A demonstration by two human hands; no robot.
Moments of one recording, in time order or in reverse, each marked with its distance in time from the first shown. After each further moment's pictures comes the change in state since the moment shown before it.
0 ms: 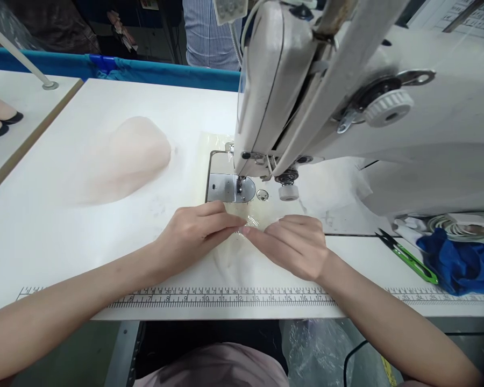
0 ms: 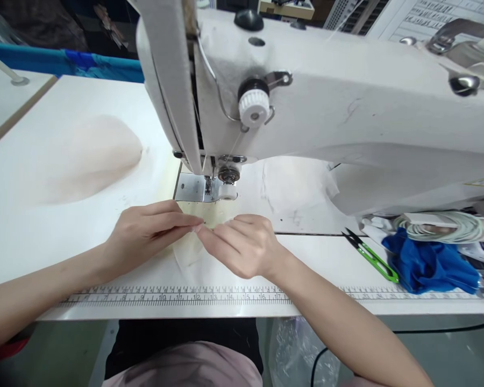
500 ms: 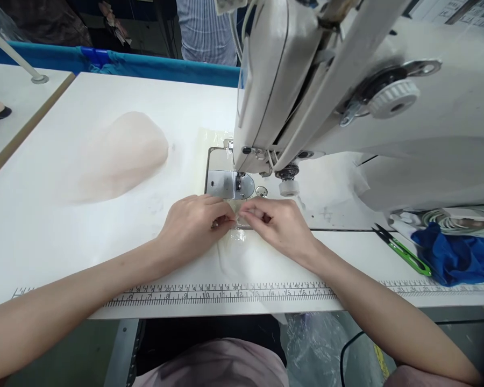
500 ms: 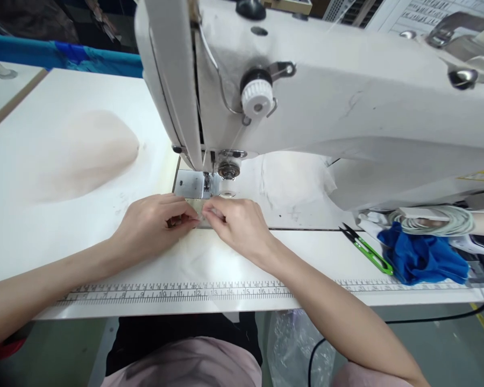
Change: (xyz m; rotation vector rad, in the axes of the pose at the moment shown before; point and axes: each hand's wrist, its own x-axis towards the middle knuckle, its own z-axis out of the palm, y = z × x) left_hand 0.000 -0.007 0.008 0.164 -0.222 -0.274; right_hand 0.003 0.000 0.015 0.449 -0.369 0.776
